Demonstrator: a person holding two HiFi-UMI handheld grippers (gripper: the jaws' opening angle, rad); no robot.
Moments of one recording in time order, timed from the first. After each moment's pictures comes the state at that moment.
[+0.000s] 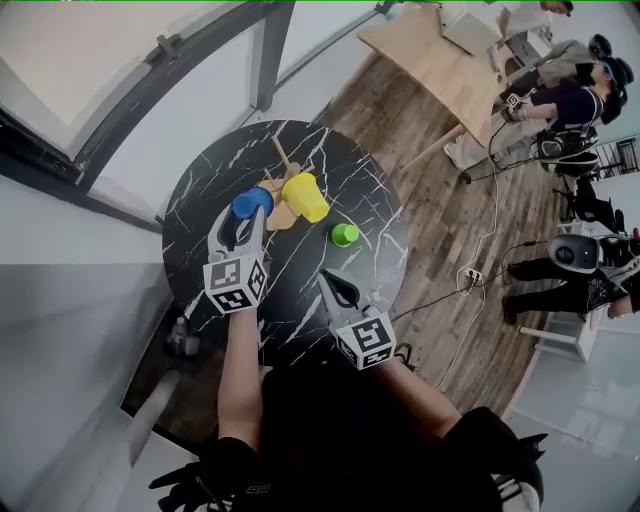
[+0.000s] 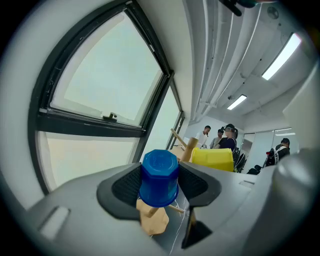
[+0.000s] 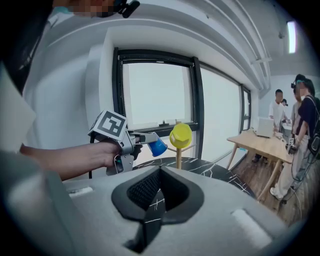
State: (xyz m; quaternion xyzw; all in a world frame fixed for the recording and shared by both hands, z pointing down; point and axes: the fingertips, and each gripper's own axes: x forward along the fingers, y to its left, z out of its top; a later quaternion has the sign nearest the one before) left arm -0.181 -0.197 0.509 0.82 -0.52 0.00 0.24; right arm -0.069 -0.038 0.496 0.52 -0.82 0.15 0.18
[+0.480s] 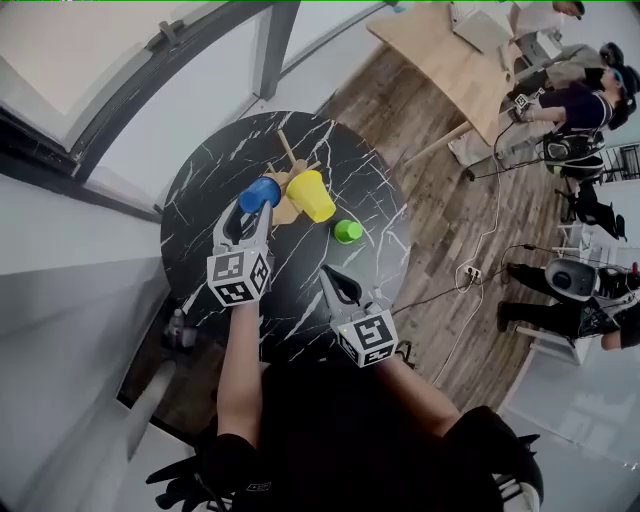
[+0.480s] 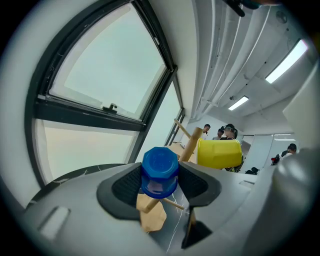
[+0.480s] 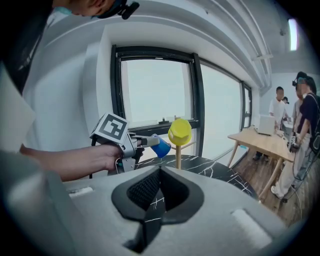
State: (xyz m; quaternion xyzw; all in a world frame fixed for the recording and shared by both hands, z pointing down) left arm -0.171 -0.204 0.535 0.82 -0.50 0.01 0.27; right arm -0.068 -0.048 0.507 0.52 -0.82 0.17 0.19
